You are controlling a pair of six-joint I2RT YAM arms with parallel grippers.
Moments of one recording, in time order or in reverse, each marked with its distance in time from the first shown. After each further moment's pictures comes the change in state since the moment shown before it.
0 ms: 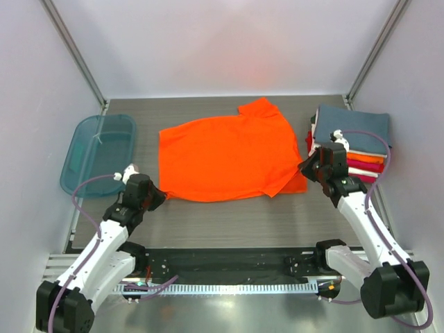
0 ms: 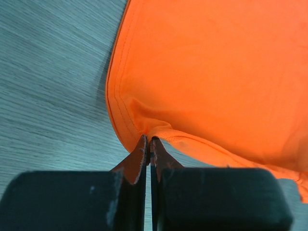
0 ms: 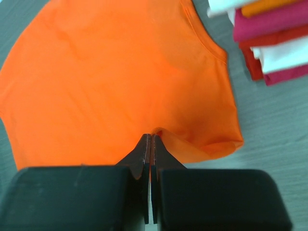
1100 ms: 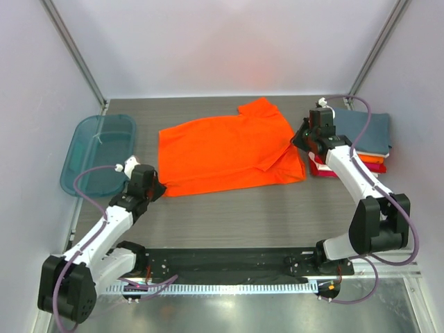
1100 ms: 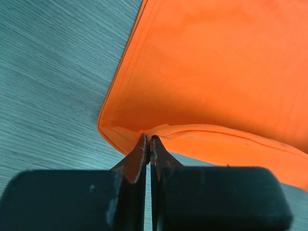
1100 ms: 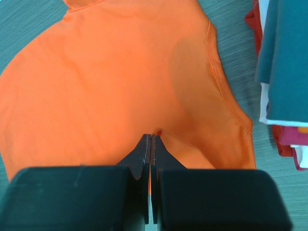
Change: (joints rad) left arm 0.000 0.190 0.064 0.105 -0.101 0.021; right arm 0.000 0.481 0.391 0.040 -0.023 -0.099
